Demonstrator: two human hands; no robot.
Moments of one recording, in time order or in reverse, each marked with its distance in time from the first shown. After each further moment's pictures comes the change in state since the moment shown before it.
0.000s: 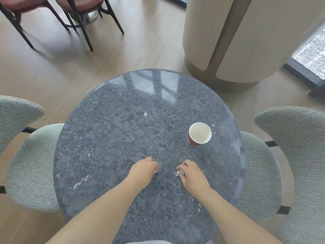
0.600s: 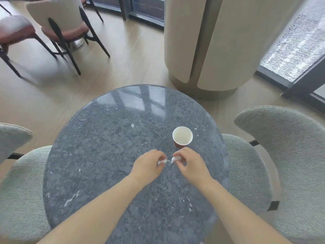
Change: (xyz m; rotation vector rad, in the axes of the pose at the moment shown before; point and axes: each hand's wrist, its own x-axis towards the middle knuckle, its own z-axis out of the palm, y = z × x) left_hand -0.014 0.059 -0.052 -0.288 0.370 0.194; right_hand -0.013 -0.013 -0.073 0.288 0.373 -0.065
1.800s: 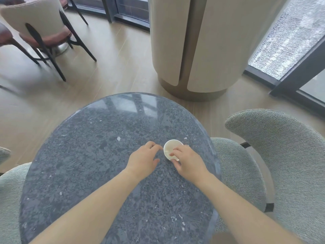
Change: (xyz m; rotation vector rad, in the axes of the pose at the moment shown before) left_hand 0.075 0.014 -0.015 0.226 -0.053 0.055; right_hand 0.049 0.028 -0.031 -0.311 -0.078 -0.090
